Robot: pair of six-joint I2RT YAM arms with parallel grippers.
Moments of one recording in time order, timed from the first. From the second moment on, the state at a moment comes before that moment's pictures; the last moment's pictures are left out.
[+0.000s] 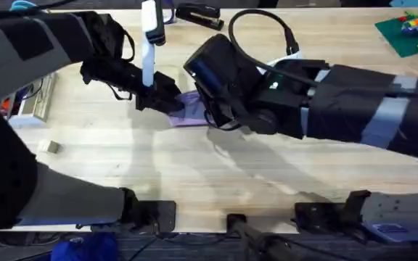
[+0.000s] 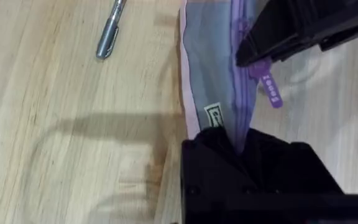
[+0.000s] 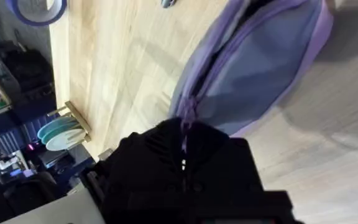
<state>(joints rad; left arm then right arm) 0.08 1.63 1.05 -0.99 0.76 1.39 0.96 1.58 1.08 -0.40 0.32 1.92</state>
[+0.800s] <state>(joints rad) 0.08 1.63 1.05 -0.99 0.76 1.39 0.98 1.58 1.08 -0.25 0.30 1.82</state>
